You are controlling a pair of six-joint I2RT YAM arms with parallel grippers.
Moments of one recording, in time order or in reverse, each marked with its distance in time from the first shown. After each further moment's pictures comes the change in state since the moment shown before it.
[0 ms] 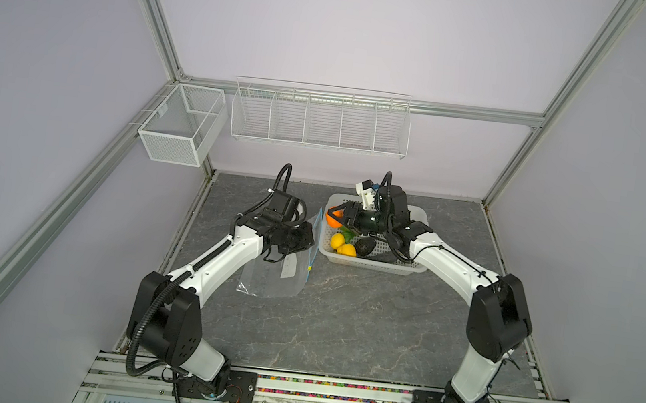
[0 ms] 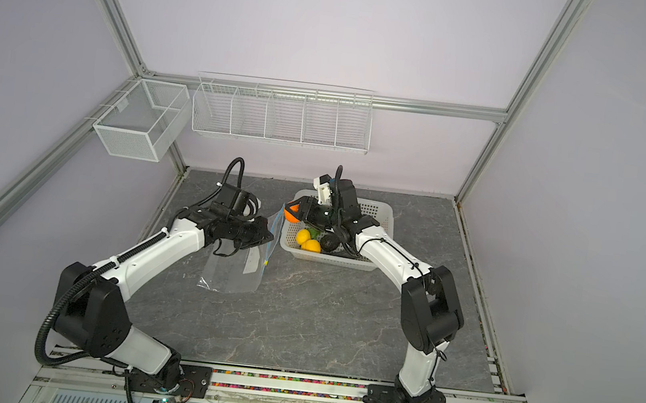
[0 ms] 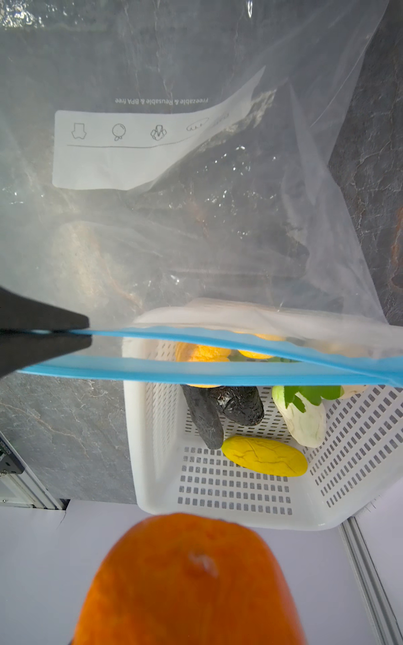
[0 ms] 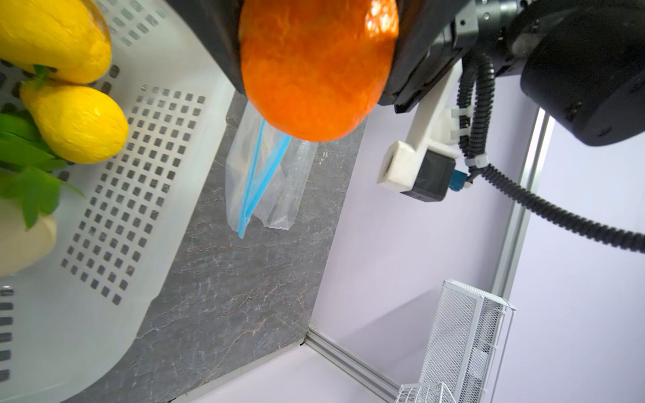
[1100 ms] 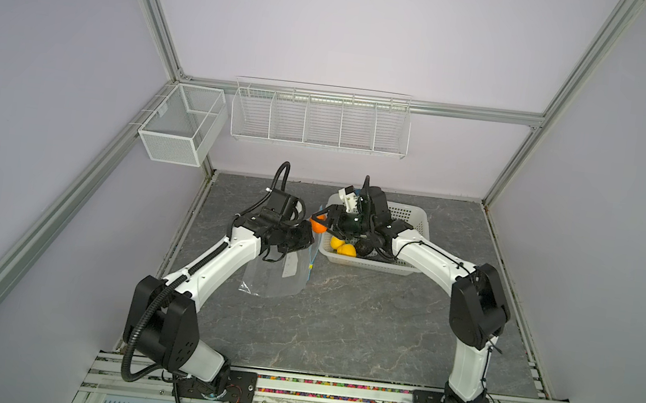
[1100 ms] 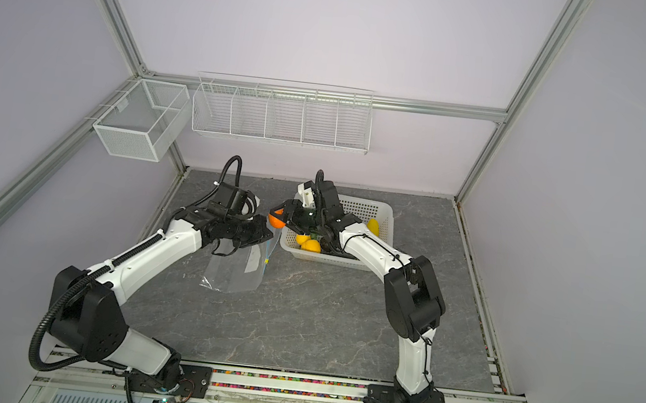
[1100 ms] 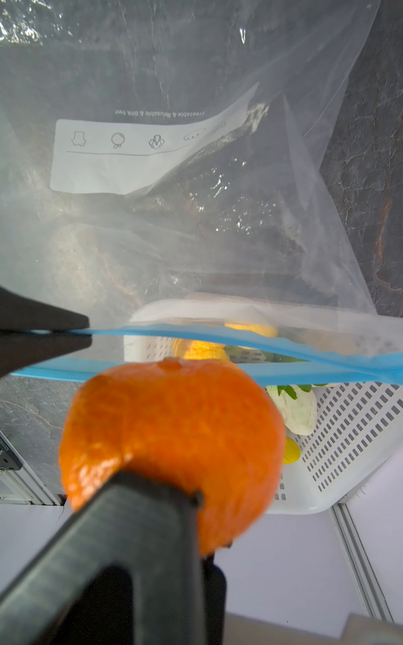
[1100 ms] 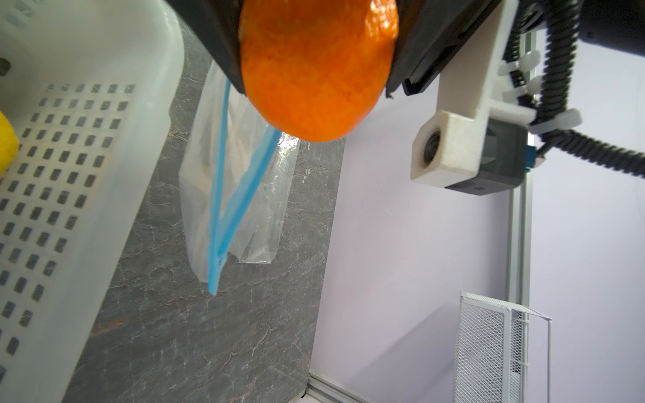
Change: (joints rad) left arm 0.000 -0.029 0.000 0.007 -0.007 -0.005; right arm 0.066 0.109 0.088 -0.048 -0.025 0.106
